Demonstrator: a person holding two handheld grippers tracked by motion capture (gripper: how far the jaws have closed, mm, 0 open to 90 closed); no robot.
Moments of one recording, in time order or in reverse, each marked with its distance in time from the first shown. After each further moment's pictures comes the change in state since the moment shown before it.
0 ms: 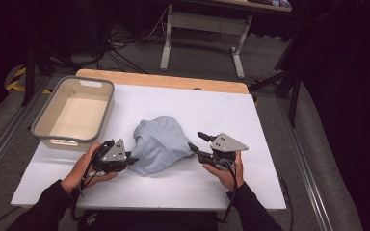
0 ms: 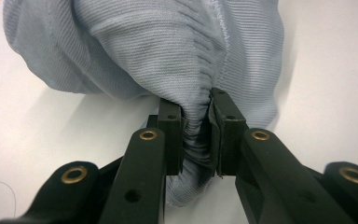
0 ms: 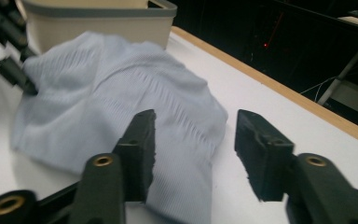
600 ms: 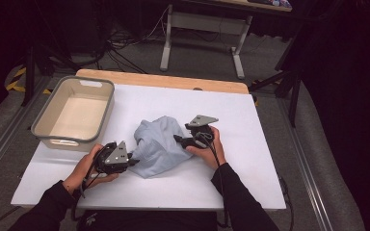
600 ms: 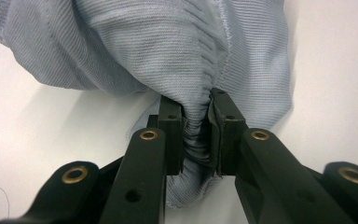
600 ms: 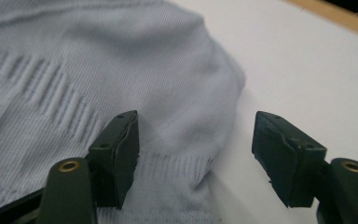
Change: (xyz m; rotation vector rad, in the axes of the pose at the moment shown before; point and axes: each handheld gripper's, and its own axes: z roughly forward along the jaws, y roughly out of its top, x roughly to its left) left arm -0.004 -0.001 0.004 0.025 0.011 0.036; right arm -0.030 -0.015 0.100 0.276 0.091 0.115
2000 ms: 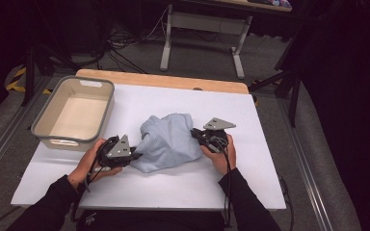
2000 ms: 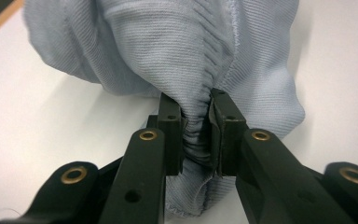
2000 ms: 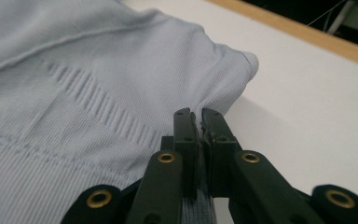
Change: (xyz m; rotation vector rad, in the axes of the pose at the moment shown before) left arm 0.016 0.013 0.005 -0.059 0.031 -0.006; right arm -0.002 -0.010 -0.056 -0.085 -0.110 0.056
